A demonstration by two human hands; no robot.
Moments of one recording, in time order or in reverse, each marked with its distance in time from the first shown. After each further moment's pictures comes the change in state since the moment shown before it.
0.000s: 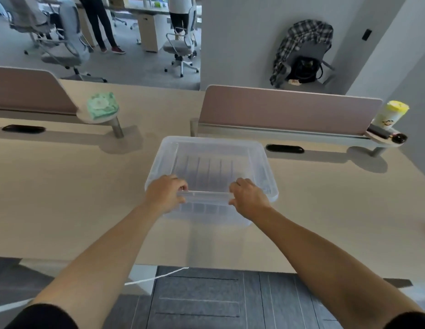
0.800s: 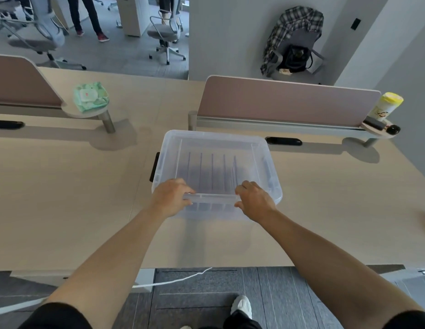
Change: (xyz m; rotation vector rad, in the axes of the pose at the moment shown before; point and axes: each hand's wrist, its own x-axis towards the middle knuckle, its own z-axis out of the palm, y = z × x) left_hand 0.018 -0.038 0.029 -0.083 -0.073 0.104; right_hand 0.013 -0.014 0.026 -0.027 -0.058 0.102
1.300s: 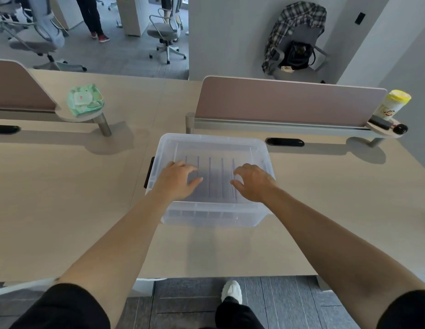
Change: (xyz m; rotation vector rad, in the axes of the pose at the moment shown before) left_hand 0.058 0.013 -0.017 0.024 0.078 -0.009; right_hand 0.048 0.024 -0.044 0.116 -0.061 0.044
